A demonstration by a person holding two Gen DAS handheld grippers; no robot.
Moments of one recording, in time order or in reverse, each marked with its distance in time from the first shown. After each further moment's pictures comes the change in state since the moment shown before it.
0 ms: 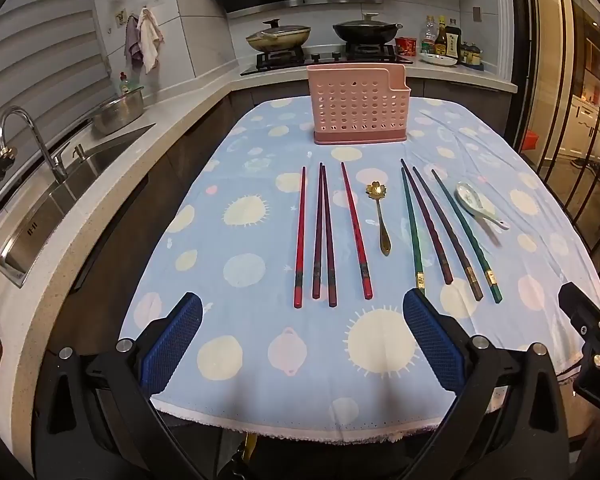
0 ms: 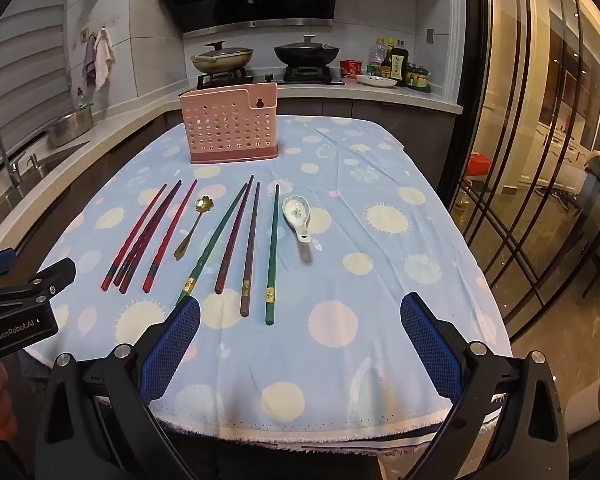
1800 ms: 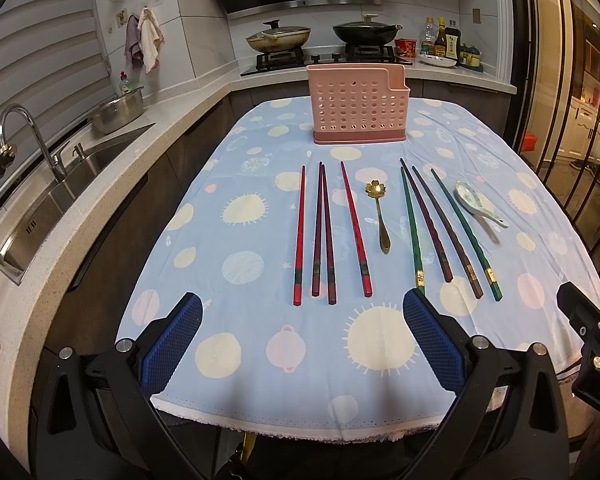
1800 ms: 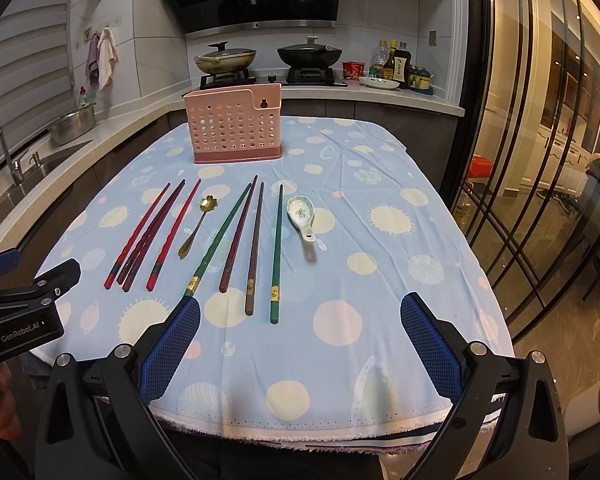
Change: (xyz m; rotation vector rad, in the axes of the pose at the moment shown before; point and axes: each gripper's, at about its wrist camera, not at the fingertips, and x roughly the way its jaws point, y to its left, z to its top) left arm -0.005 0.000 -0.002 -0.010 0.007 -0.014; right arm -0.002 0.005 -0.005 -0.007 -0.009 0.004
